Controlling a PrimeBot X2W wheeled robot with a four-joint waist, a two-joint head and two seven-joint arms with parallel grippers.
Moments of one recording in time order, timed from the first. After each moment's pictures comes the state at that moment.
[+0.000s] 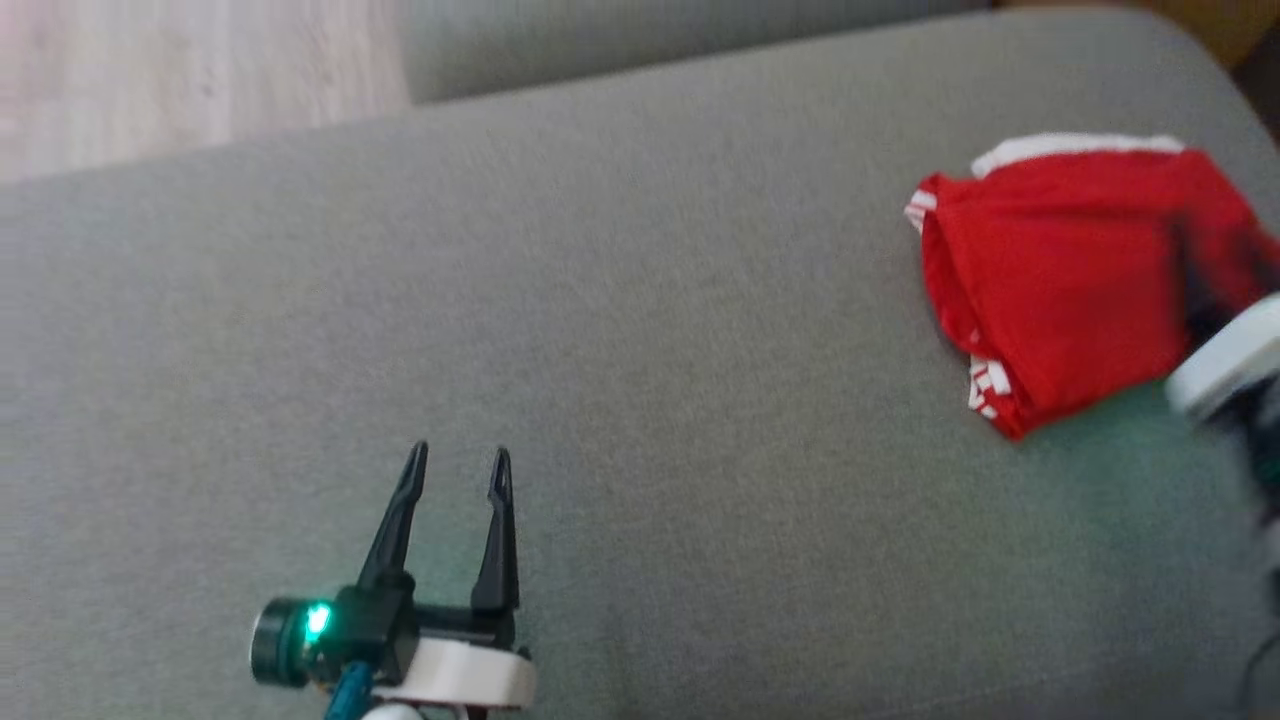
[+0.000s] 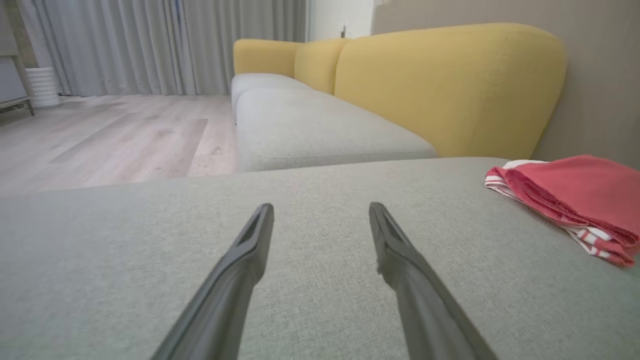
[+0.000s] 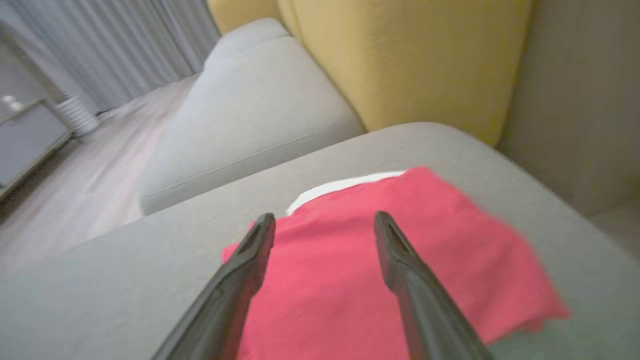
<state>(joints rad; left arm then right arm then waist) -0.02 0.06 -0.34 0.16 -0.17 0.12 -0.25 -0.49 -0.44 0.11 0.59 0.70 0.13 0.14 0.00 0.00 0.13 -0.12</state>
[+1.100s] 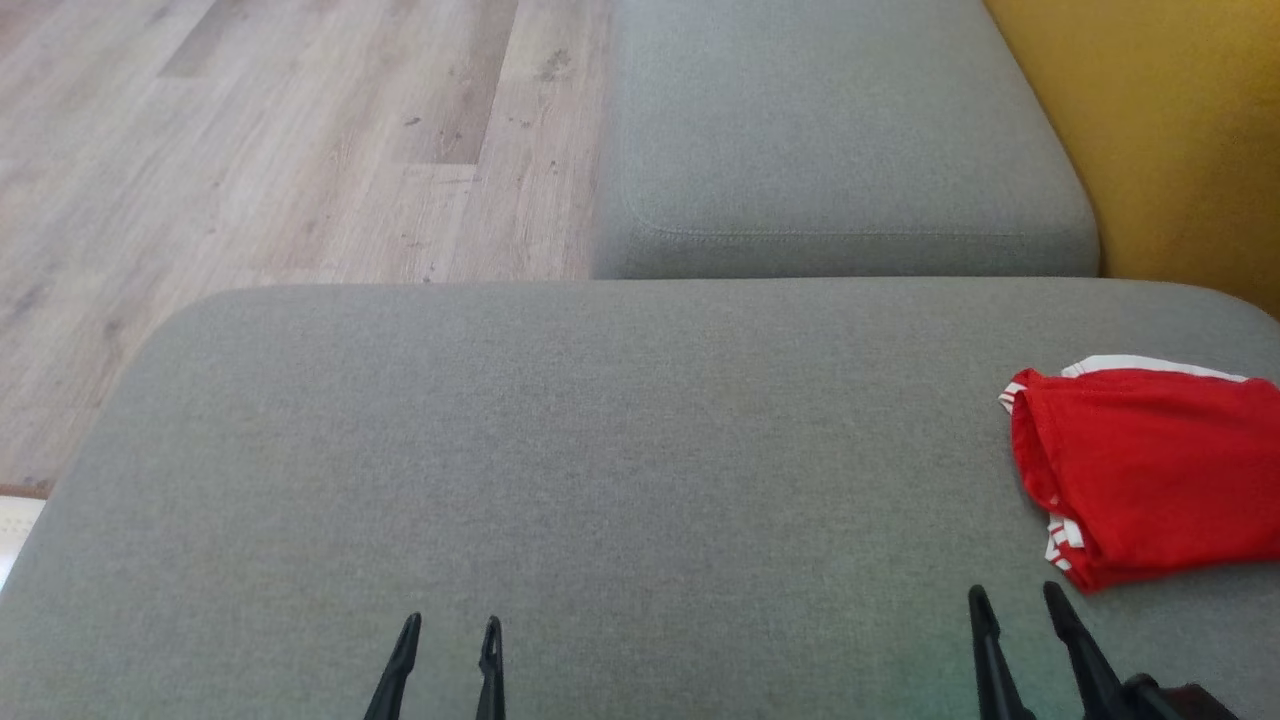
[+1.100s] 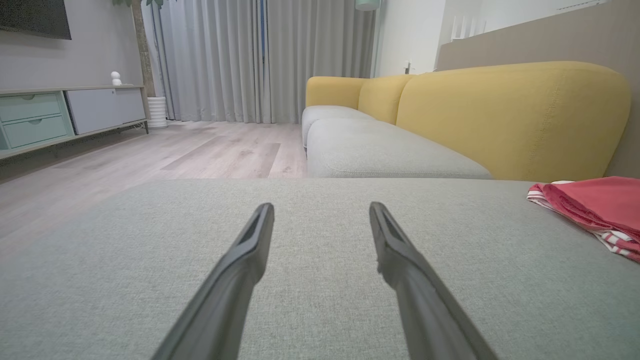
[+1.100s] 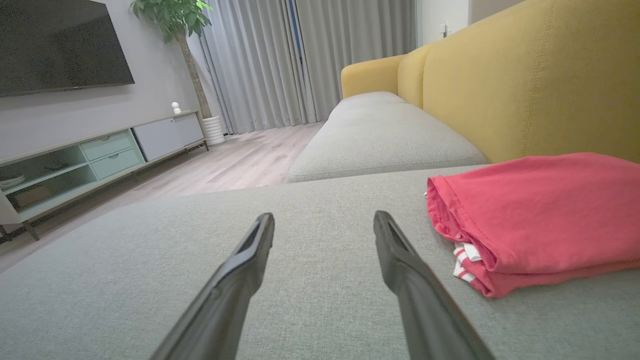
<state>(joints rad) 0.26 0.06 -0.31 0.12 -0.14 0.11 -0.25 0.31 -0.05 0.06 0.12 0.20 0.13 -0.25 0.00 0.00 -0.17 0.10</state>
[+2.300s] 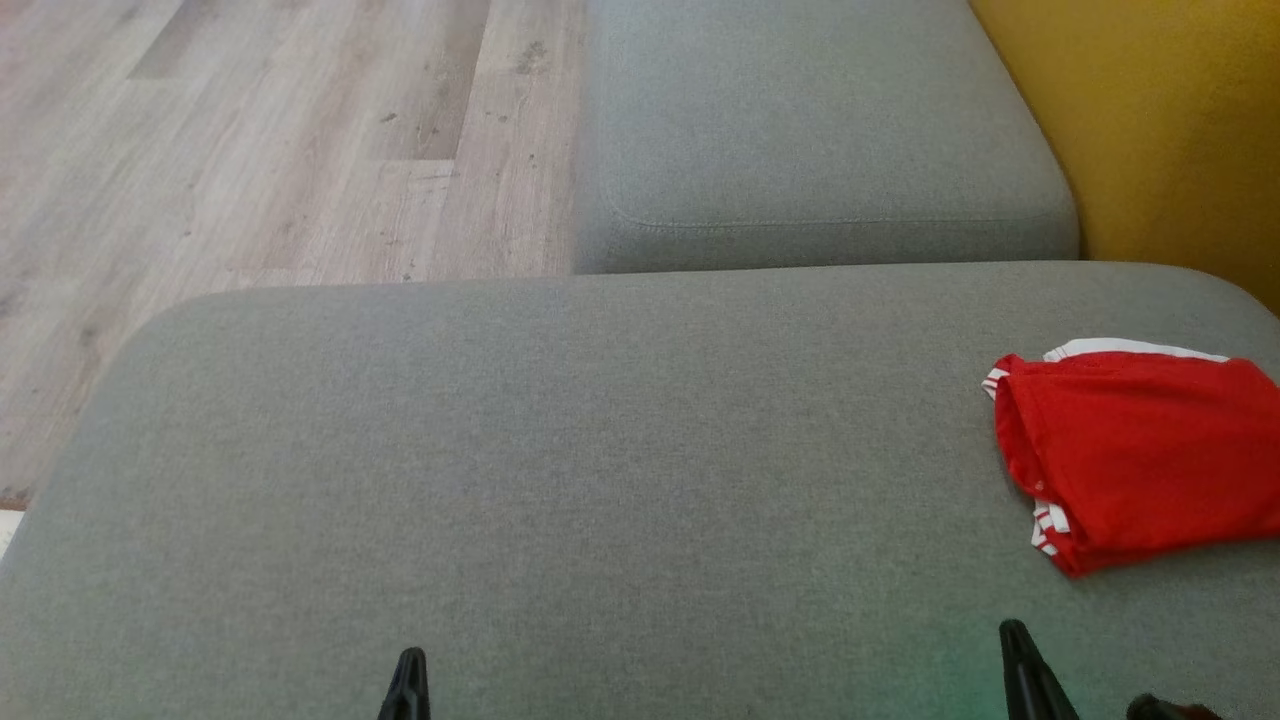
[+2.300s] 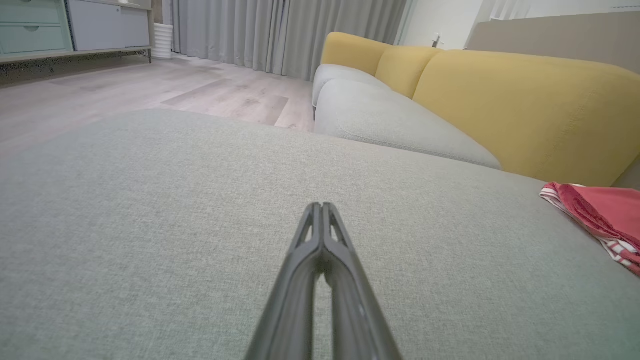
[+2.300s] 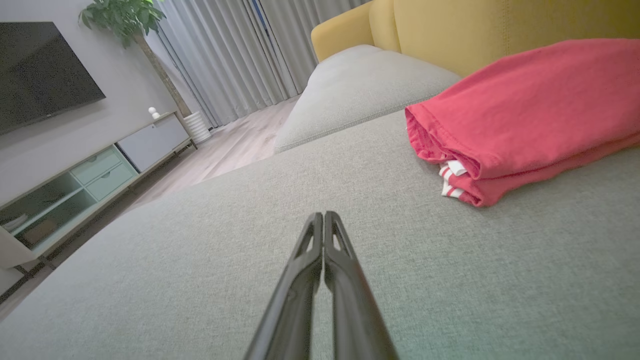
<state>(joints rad) 0.27 0.07 -0.26 0.19 -0.32 0.06 -0.21 0.32 -0.04 0.08 0.21 0.38 0.13 -0.21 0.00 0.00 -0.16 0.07</state>
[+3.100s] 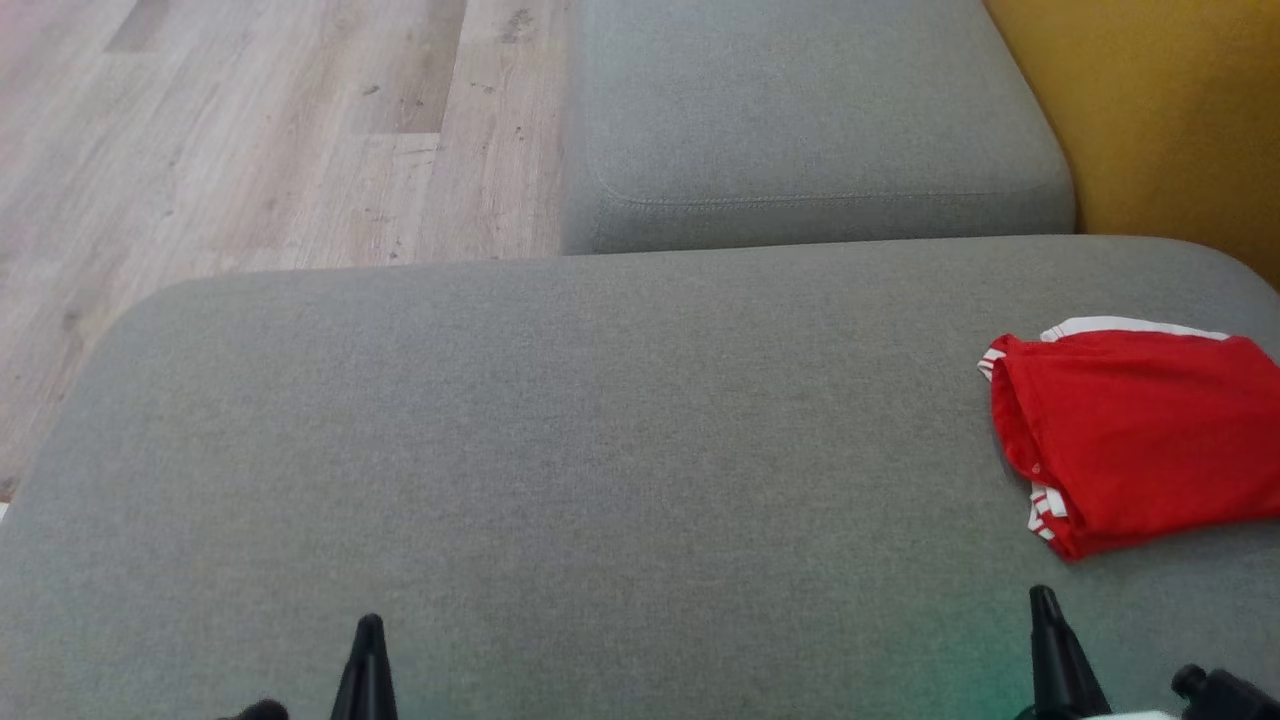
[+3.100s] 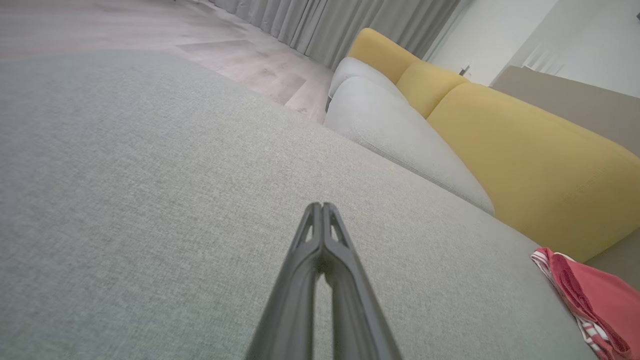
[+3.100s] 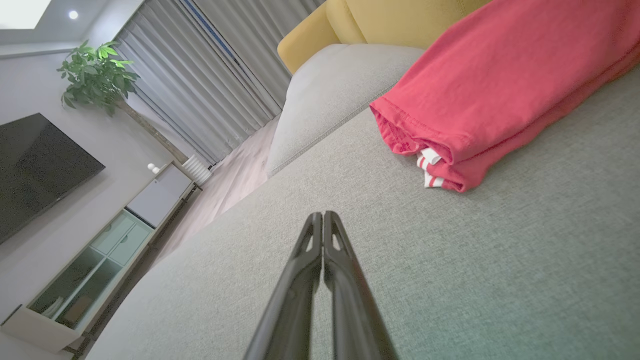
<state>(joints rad) 0.20 0.07 -0.22 0.21 -0.62 0.02 -0.16 0.25 -0.05 0.05 0.22 0.66 0.13 -0.15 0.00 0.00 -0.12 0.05</state>
